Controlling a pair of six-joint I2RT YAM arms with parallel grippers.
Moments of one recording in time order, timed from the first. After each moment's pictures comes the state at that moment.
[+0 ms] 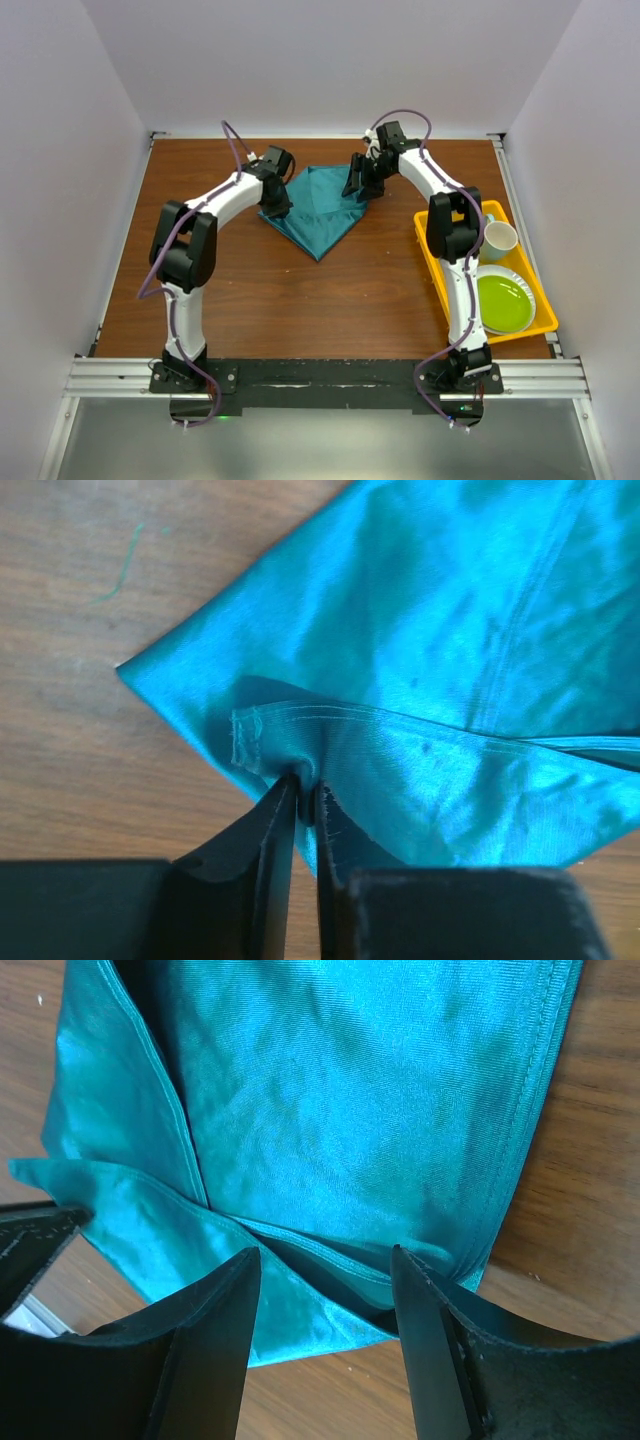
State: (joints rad) left arm -0.40 2.04 1.58 -0.66 -0.17 -0.71; right arm 0.26 2.42 2.11 -0.77 -0.46 0.36
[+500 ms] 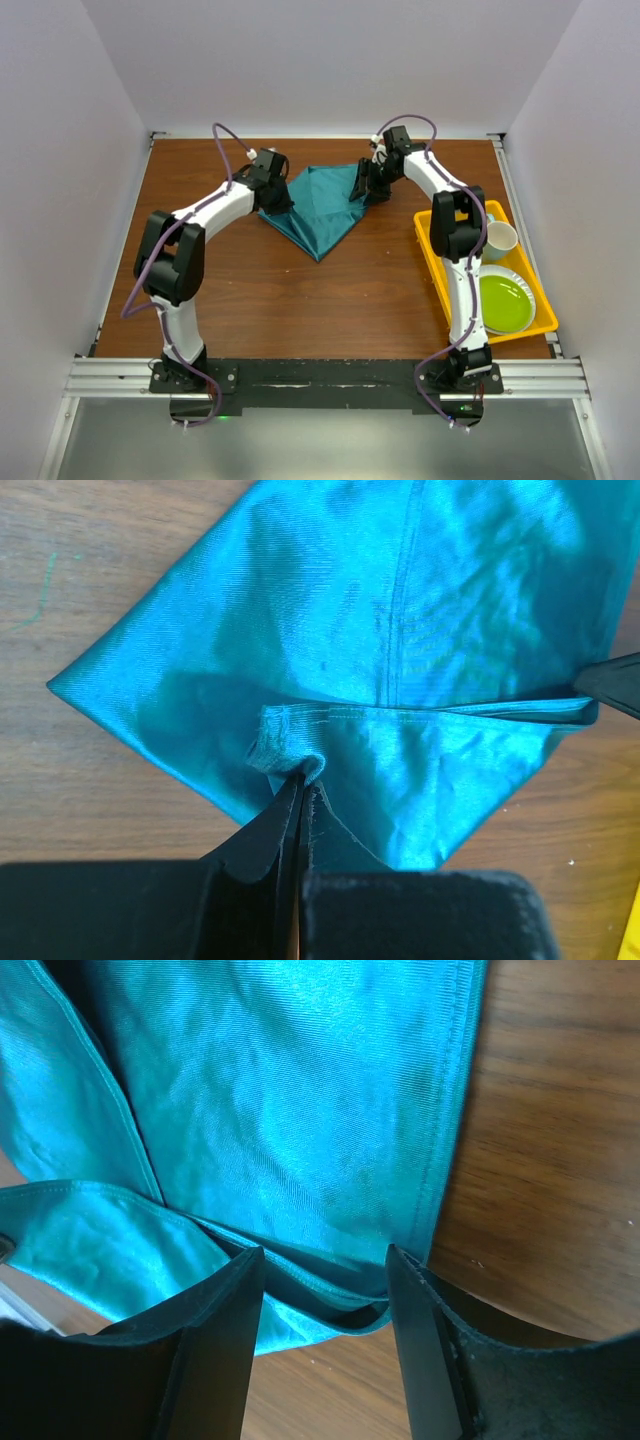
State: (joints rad) left arm -0.40 1.91 1.42 -0.44 -0.06 -0.67; right arm 0.23 2.42 2.06 -0.78 -0.46 0.33
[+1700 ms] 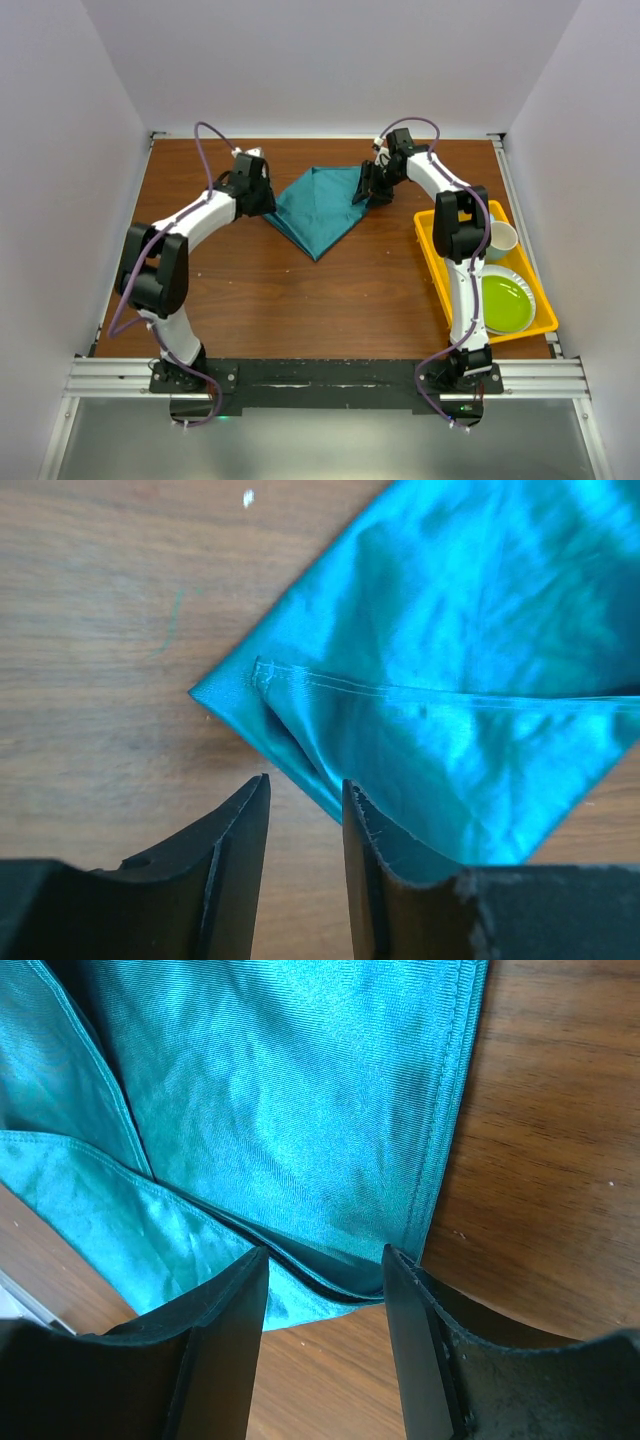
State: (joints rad) left arm -0.32 1.81 1.25 -0.32 -0.06 -0.48; right arm 0.21 2.38 1.99 -0.76 -0.47 0.33
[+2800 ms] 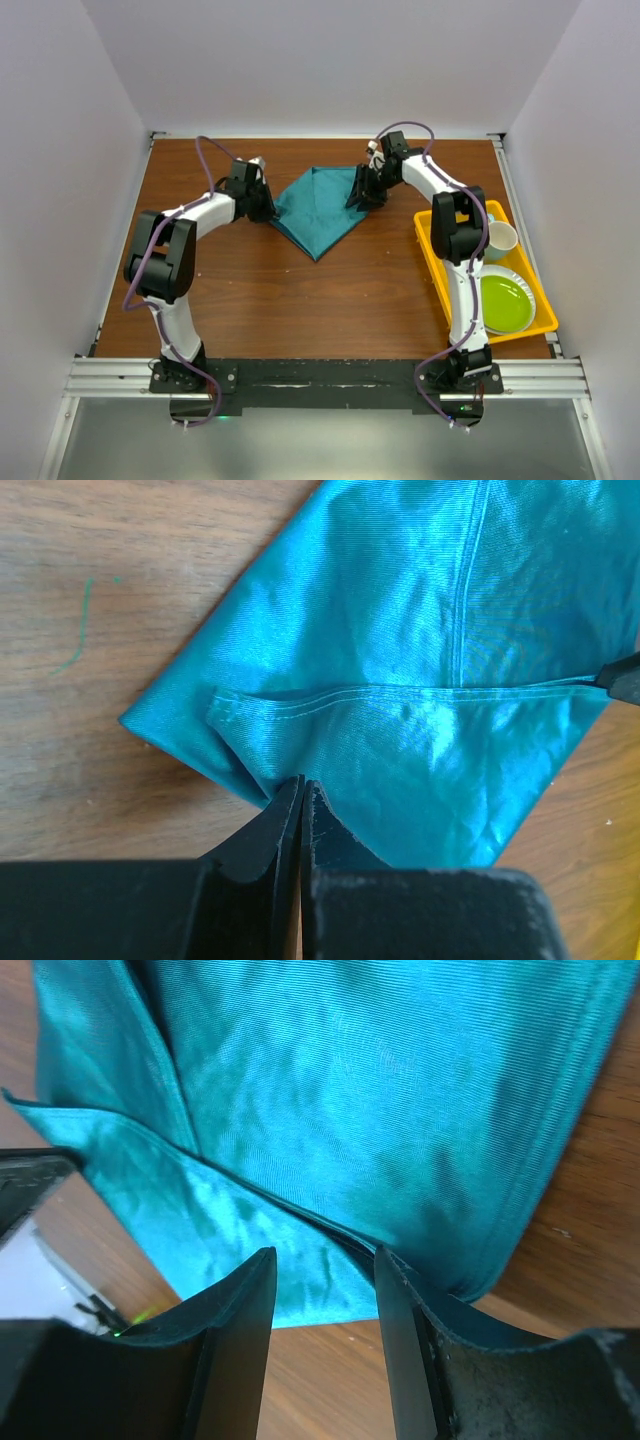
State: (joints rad) left arm -0.26 1.89 1.21 -0.20 0.18 -0.53; right arm 0.25 2.37 1.95 -0.74 -0.54 0.38
